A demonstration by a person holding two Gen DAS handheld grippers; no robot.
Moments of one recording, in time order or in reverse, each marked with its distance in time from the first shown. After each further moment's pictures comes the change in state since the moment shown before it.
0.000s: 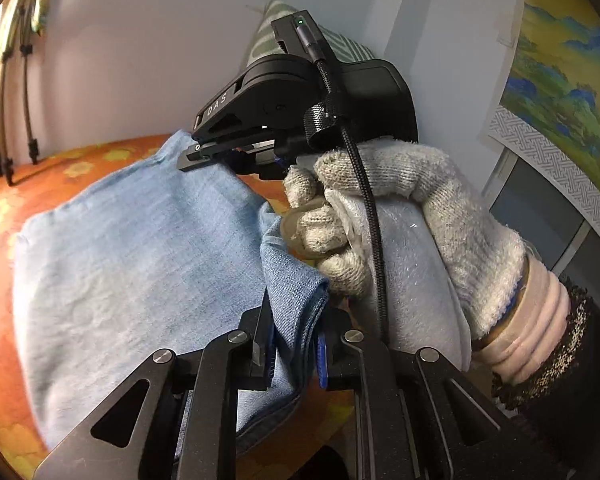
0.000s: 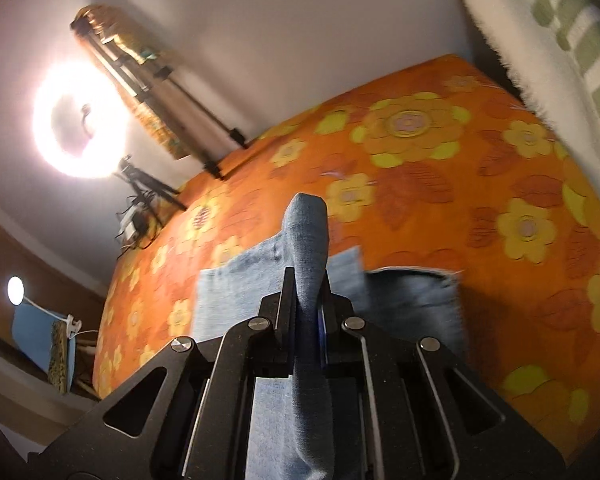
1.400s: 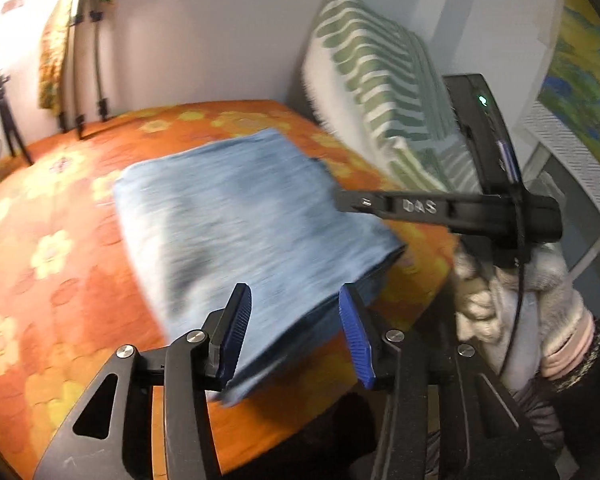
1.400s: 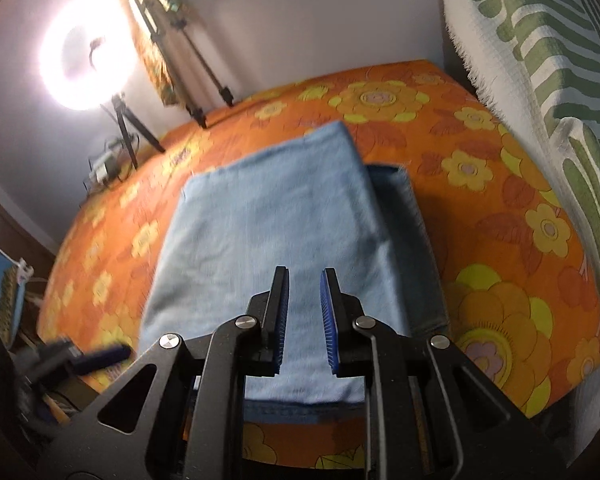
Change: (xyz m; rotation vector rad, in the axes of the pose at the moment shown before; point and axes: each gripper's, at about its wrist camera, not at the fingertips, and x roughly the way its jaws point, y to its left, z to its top) left arm -0.090 0.046 -0.034 -0.063 0.125 0.156; right arm -0.039 0.027 -0.102 -0.167 0.007 -0.198
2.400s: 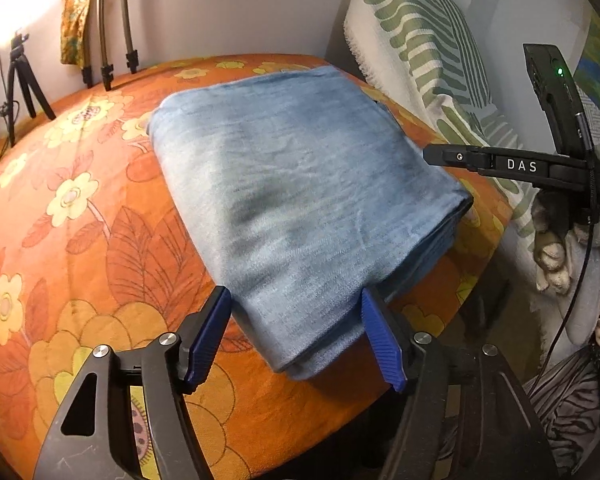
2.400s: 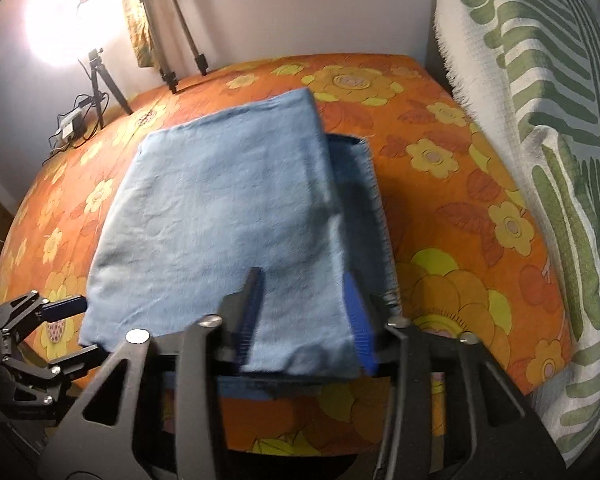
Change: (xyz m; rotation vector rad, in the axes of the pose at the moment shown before) left arm 0.032 0.032 -0.030 -0.025 0.111 0.088; right arm 0.003 -0.011 -0.014 -0.093 0.041 -0.154
